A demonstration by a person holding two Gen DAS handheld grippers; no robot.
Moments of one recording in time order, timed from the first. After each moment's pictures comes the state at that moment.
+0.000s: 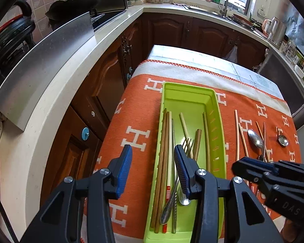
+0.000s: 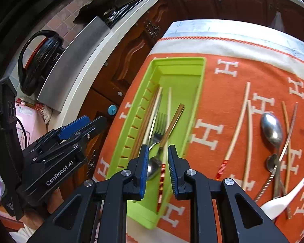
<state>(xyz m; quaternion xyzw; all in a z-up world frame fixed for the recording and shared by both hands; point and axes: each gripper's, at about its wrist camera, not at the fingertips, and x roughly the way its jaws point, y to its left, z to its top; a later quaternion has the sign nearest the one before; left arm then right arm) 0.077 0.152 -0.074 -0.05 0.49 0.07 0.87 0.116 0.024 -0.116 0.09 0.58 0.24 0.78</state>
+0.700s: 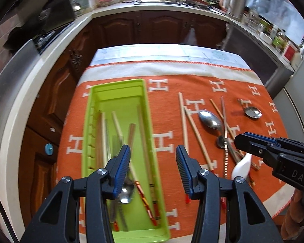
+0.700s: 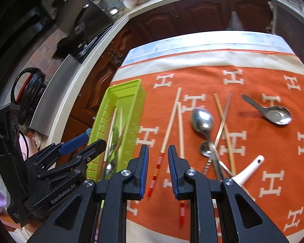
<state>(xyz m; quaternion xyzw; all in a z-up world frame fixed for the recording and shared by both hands) 0.084 0.039 -0.075 0.02 0.50 -0.05 0.86 0.076 -0.110 -0.094 0.15 0.53 0.14 0.82</state>
